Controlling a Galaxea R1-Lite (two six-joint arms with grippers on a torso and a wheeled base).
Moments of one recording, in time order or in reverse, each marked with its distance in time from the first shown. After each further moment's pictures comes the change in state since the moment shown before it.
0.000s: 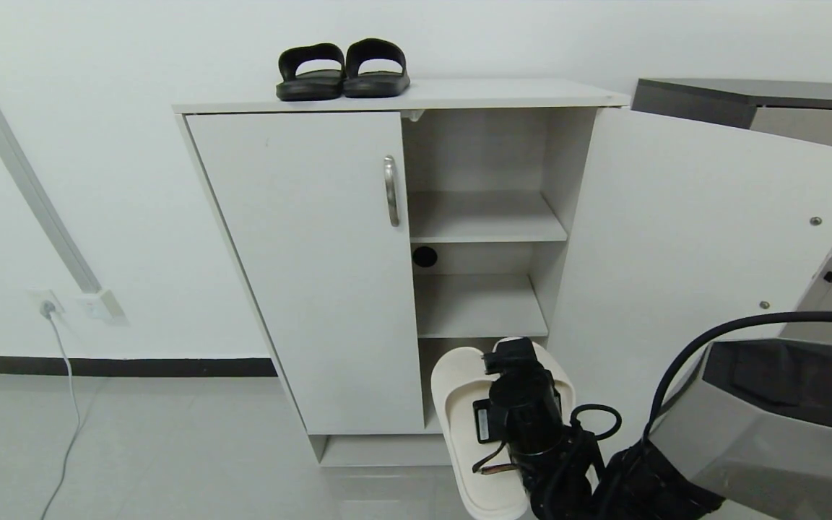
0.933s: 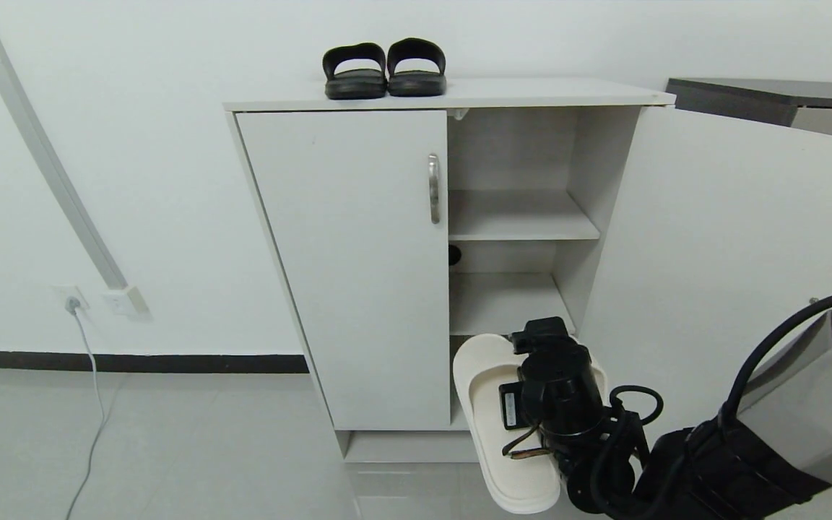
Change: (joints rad) left arm 0.000 -0.001 0.000 0.000 -0.002 0.000; right arm -0.031 -0.160 0.066 0.116 -0.012 -0.004
